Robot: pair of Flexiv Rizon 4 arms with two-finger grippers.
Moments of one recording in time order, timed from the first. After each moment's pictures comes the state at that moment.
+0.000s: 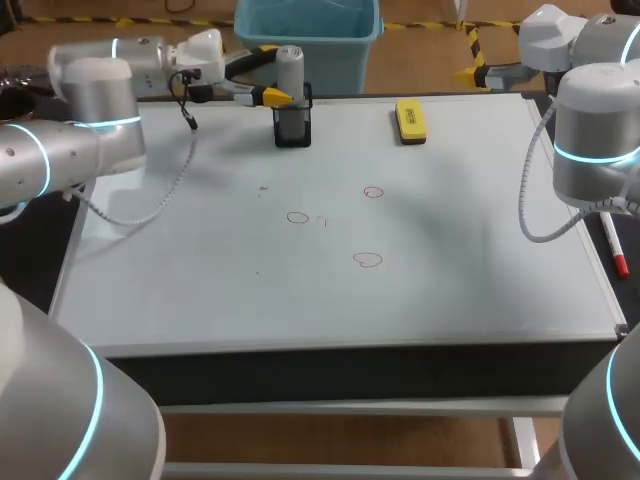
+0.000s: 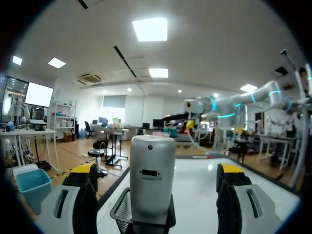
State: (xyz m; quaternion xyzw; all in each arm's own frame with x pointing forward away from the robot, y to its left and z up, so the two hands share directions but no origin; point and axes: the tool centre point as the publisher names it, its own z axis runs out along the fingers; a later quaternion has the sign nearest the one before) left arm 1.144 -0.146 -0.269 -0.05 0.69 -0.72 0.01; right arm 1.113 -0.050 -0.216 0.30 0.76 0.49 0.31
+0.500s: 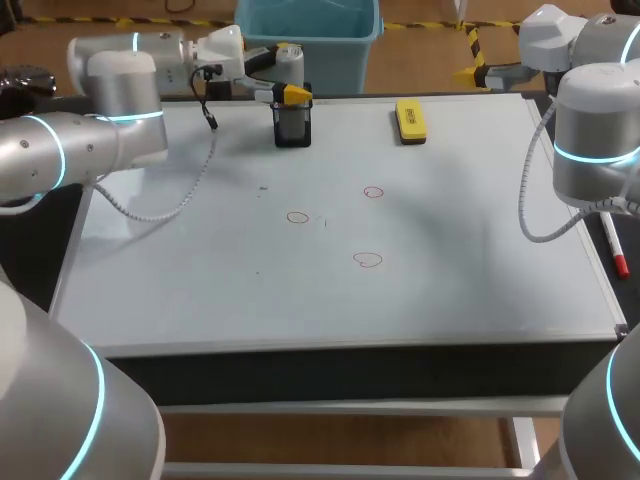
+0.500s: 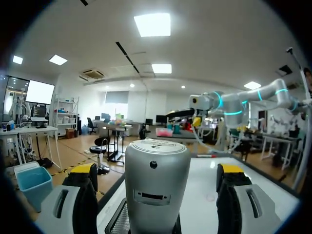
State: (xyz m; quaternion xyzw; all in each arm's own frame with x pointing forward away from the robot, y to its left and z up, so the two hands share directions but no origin) left arm 1.153 -0.177 -0.270 -0.07 0.70 -0.71 0.02; right arm 1.113 -0.050 -0.216 0.30 0.76 0.49 0.31
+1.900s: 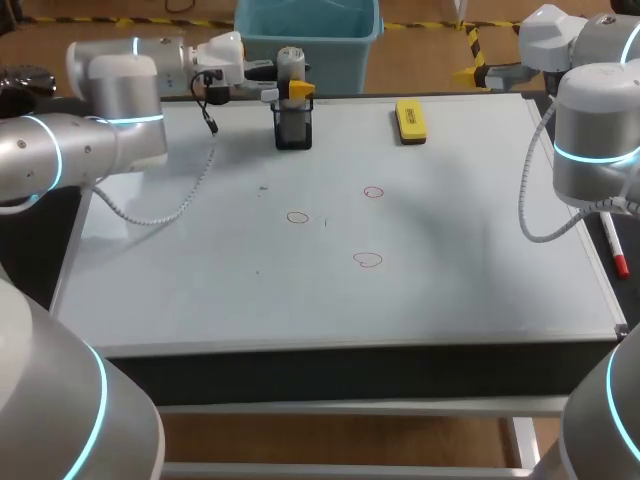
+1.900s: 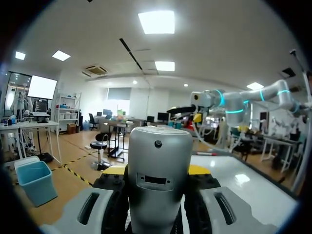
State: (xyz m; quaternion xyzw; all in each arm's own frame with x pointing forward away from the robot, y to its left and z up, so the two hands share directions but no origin) left arm 1.147 -0.174 -0.282 -0.08 0.71 -0.70 0.01; right arm 1.113 -0.049 -0.216 0.30 0.76 0.49 0.31
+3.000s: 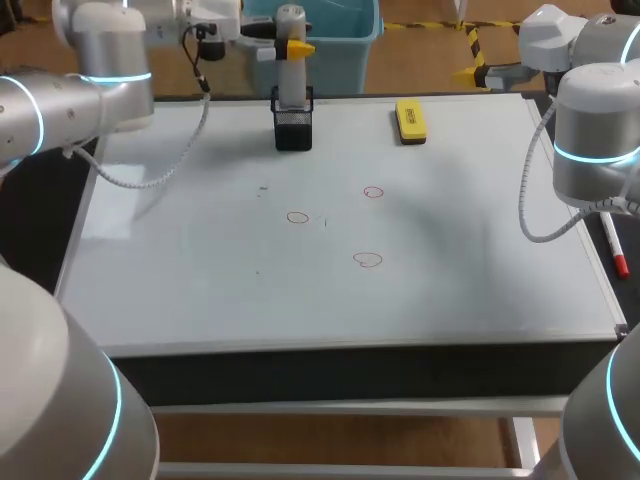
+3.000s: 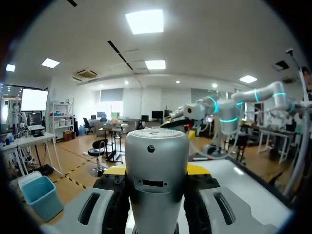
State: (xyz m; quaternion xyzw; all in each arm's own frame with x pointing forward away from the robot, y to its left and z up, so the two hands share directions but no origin) left arm 1.148 -0.176 -0.194 -0.03 0.72 -0.69 0.02; right arm 1.113 -0.050 -0.216 0.30 0.76 0.49 0.31
